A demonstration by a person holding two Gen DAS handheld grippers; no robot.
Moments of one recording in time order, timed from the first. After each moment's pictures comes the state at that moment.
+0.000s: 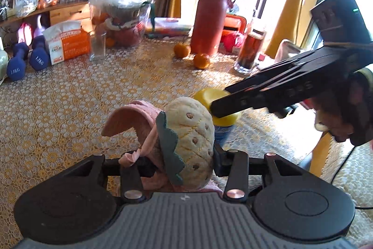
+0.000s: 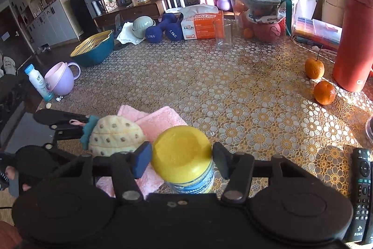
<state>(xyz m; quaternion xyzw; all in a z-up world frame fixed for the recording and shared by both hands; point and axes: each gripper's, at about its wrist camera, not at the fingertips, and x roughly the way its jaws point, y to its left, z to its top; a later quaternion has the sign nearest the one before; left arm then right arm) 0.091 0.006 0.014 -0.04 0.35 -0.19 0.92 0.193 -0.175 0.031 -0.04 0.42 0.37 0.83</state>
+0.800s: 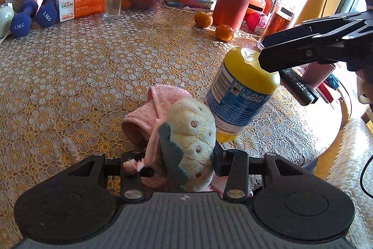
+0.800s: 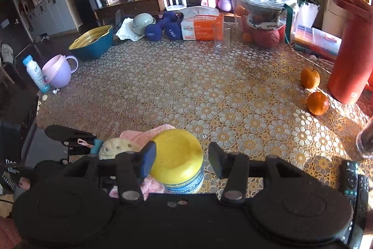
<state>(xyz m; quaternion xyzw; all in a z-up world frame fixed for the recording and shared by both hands) 0.116 0.015 -0.046 -0.07 0.42 -0.14 0.90 0.193 -0.165 0.046 -0.11 0.40 0.39 0.82</state>
